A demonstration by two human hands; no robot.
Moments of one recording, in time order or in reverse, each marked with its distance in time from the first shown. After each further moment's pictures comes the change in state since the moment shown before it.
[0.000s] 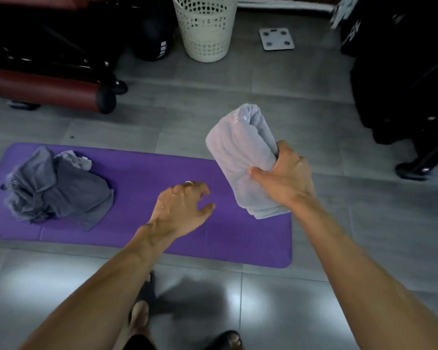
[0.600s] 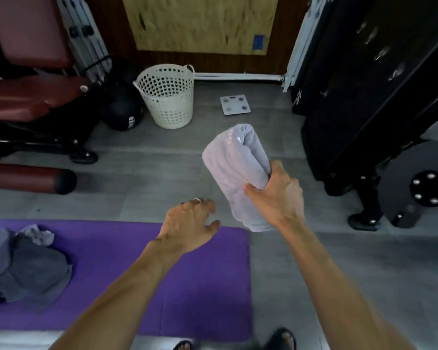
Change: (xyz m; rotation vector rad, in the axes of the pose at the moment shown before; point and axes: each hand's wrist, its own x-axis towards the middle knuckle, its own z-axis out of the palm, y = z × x) left_hand 0.181 0.265 -0.090 0.096 -0.018 0.106; right_hand 0.154 0.044 -0.261 0.026 0.183 -0.068
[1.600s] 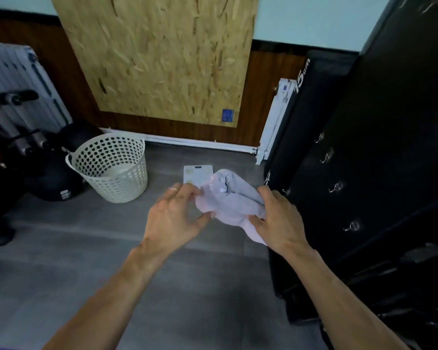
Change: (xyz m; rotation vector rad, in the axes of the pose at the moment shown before) left_hand 0.576 0.244 -0.115 -0.222 0.522 -0.054; right_hand 0.597 0.172 -0.196 -0.303 -0.098 -0.369
